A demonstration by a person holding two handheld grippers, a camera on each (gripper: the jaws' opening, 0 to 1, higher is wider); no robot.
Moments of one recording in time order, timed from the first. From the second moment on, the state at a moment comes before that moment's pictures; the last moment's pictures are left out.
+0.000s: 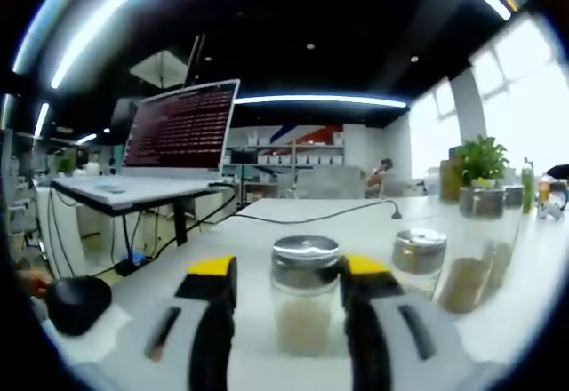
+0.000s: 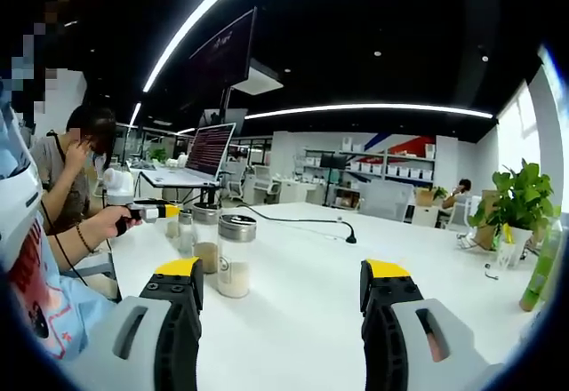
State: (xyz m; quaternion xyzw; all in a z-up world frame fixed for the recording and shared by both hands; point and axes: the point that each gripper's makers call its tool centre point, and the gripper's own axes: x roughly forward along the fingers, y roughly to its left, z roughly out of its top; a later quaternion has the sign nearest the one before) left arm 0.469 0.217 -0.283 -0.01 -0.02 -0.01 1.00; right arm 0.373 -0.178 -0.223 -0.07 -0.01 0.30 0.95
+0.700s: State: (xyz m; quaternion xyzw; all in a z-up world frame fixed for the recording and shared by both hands) left arm 0.466 0.219 -0.283 0.00 -0.02 -0.02 1.00; right arm 0.374 -0.180 -0.228 -0.08 0.00 0.29 0.95
